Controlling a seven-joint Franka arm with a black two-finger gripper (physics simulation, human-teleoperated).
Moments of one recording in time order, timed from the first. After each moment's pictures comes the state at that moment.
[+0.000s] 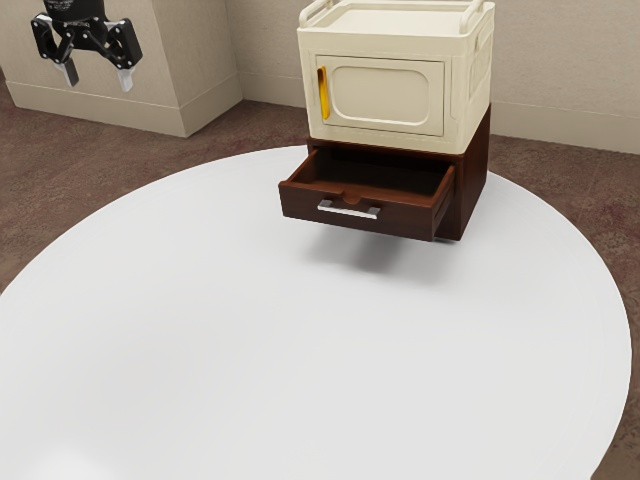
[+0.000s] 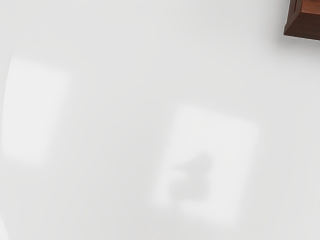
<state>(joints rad) -0.21 0.14 0.46 -1.15 0.04 1.40 -0.03</state>
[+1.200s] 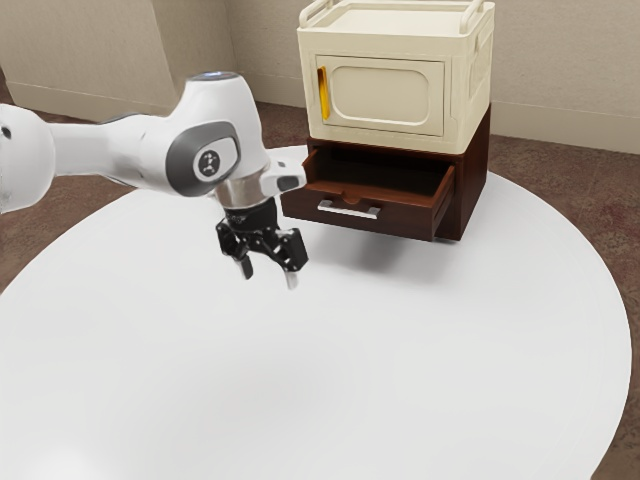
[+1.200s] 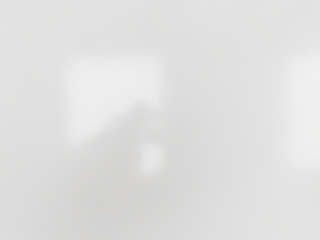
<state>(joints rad) -0.40 0.07 0.22 -1.96 -0.15 2.03 -0.10</state>
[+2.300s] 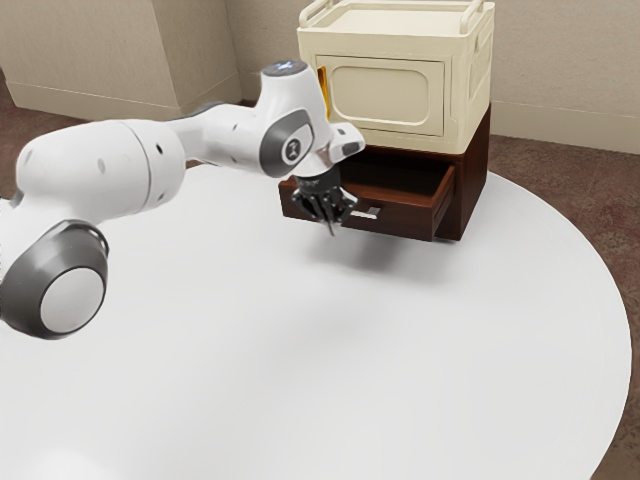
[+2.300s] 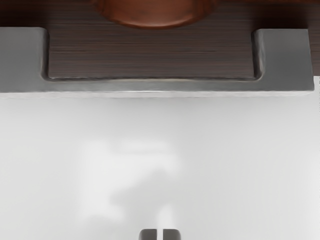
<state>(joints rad) -0.25 0.65 0.14 -1.25 -0.12 2.08 -0.16</state>
